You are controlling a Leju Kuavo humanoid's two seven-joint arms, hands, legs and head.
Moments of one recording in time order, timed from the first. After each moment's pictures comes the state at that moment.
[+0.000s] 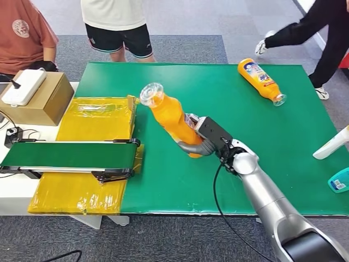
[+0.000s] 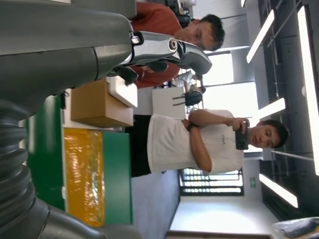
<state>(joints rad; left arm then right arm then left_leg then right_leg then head) 0.12 -0.12 0.56 -1.96 0.27 -0.36 -0.30 -0.54 -0.09 0.35 -1.07 0.20 0.26 -0.25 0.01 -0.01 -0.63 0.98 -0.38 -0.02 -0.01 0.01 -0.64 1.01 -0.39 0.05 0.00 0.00</state>
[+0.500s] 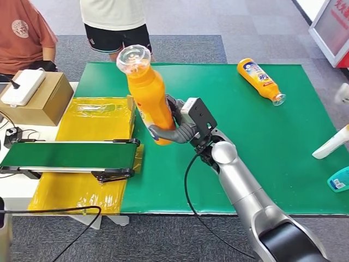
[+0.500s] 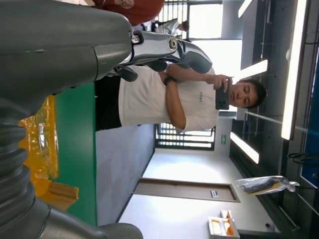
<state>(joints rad) -0.23 -0.01 0.30 -1.64 0.36 -0.29 -0.28 -0.61 0.08 0.35 -1.07 0.07 0.29 -0.32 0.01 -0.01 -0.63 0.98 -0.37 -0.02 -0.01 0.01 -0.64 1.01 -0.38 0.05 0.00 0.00</state>
